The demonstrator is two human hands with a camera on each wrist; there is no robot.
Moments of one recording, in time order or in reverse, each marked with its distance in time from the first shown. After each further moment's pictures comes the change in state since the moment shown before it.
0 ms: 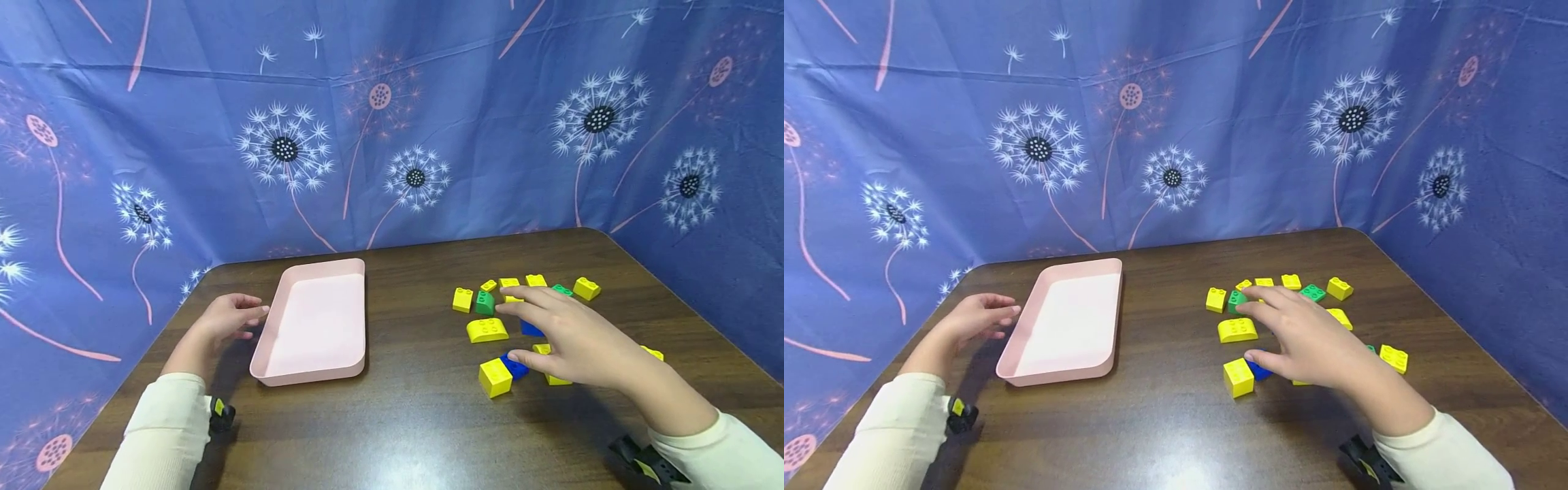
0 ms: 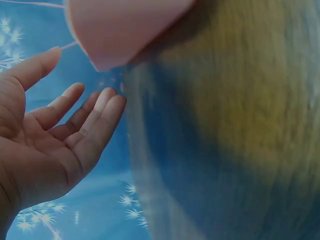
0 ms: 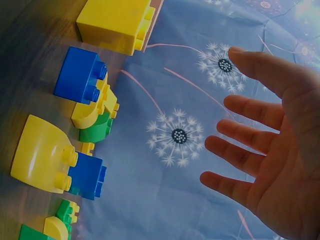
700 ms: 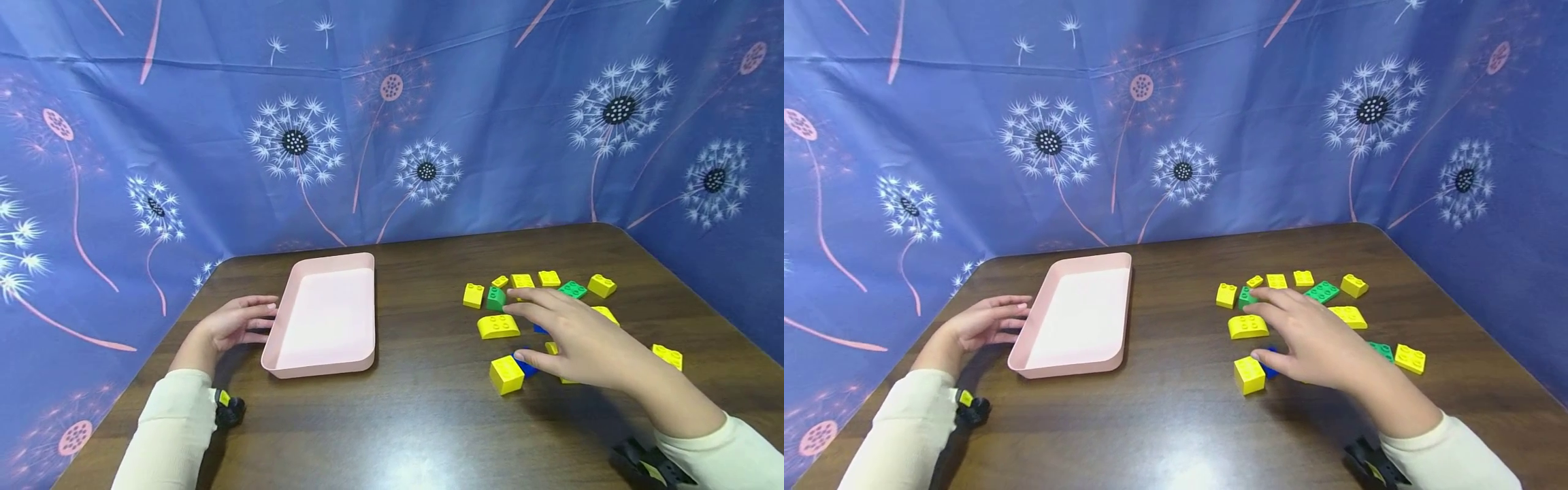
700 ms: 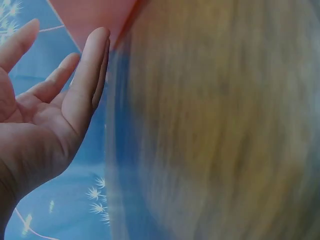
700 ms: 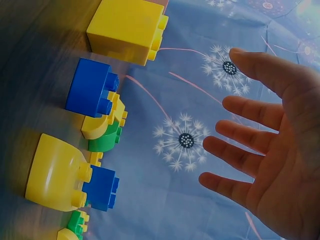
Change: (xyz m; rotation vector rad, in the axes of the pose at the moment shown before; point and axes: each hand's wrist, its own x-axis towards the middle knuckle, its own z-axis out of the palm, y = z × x) left_hand 0.008 -0.034 -0.015 -0.436 -0.292 -0.006; right_hand 0.005 0.003 0.012 0.012 0.005 -0.041
